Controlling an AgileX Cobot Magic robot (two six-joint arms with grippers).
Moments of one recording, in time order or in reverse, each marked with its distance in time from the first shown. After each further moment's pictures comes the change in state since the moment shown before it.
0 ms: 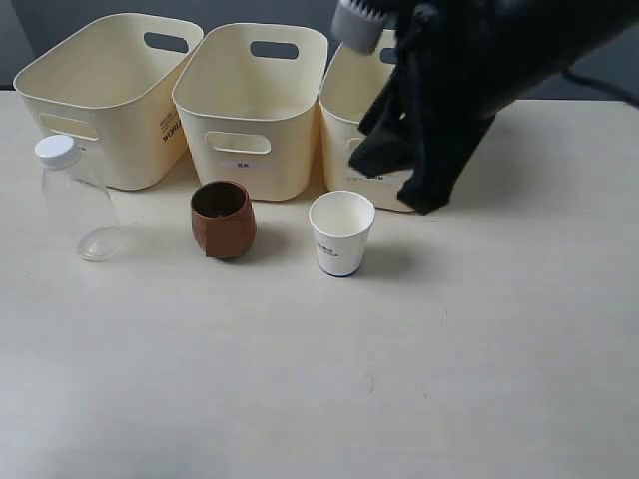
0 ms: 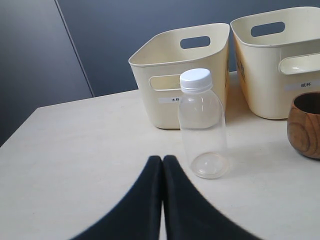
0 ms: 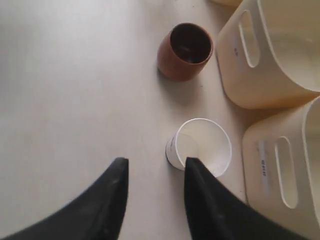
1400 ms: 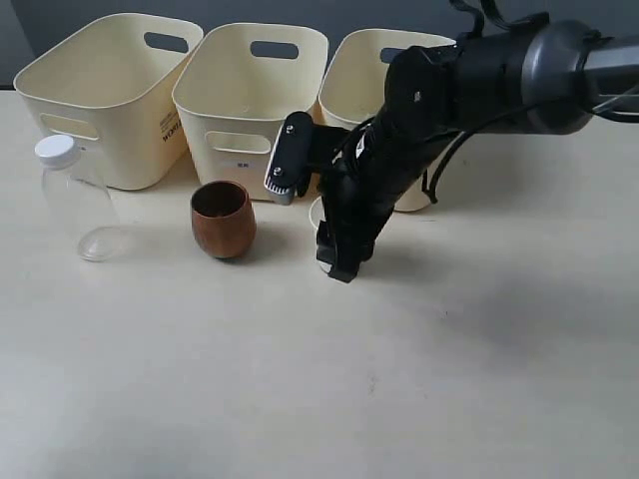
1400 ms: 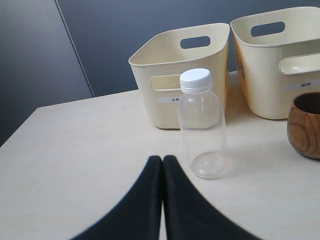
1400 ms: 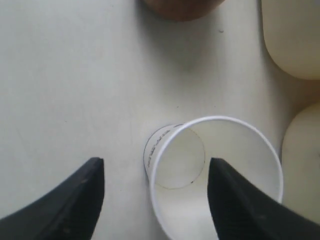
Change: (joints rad) left arm 0.000 0.000 0.000 0.000 0.000 0.000; right arm 0.042 0.451 0.000 -0.148 -0.293 0.025
